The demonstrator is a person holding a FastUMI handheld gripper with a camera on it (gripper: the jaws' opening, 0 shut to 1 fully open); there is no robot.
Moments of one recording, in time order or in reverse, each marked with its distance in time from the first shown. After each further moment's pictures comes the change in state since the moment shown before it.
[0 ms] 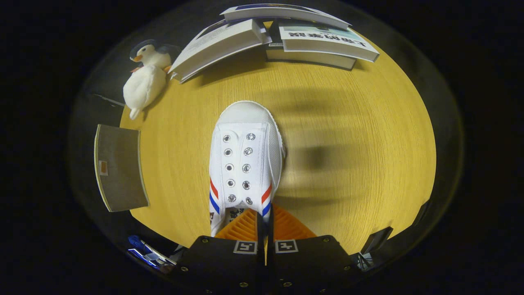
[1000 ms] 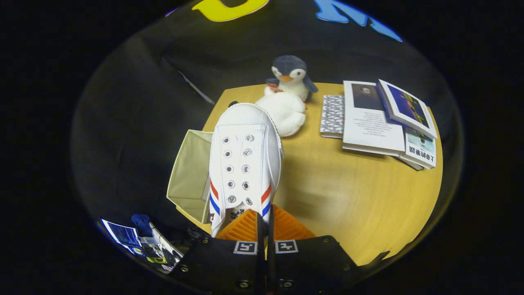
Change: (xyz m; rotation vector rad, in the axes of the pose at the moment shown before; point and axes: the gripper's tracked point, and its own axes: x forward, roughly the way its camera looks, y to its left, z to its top) arm -0.121 0.284 0.053 -0.399 -0.174 0.249
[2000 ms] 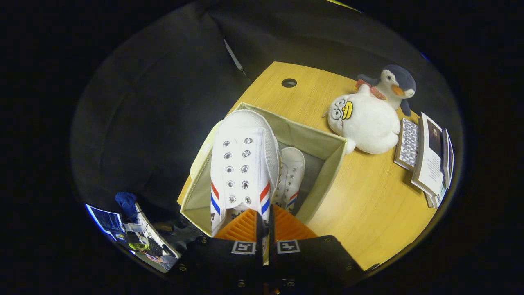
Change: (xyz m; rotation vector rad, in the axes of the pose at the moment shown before) arm 0.128 0.170 0.012 -0.214 0.154 -0.005
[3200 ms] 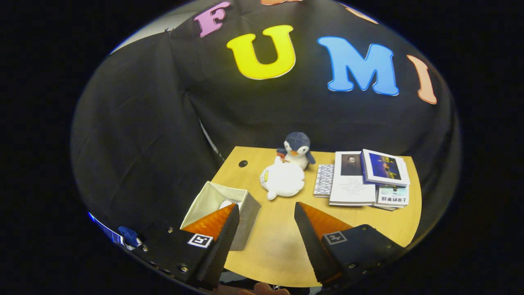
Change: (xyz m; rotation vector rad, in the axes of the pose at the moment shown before) arm -0.267 -0.148 -0.023 0.152 -0.647 -0.170
